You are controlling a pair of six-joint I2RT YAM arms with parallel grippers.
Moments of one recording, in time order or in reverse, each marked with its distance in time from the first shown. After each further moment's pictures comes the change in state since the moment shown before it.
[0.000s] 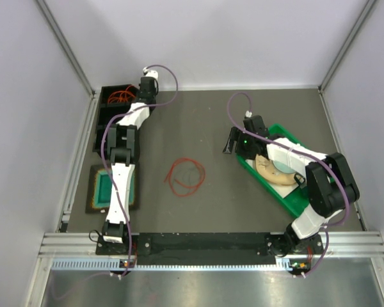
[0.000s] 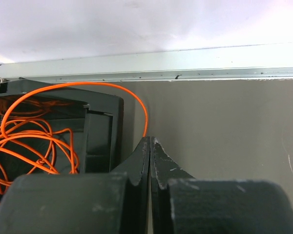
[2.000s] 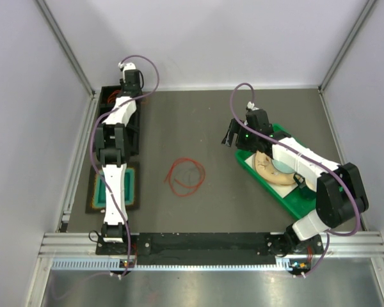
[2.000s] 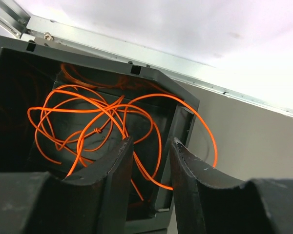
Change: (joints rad) left arm 0.082 -0.146 -0.055 -0.132 -0.028 -0.297; right arm 0.018 -0.109 0.045 -0.026 0.041 -0.020
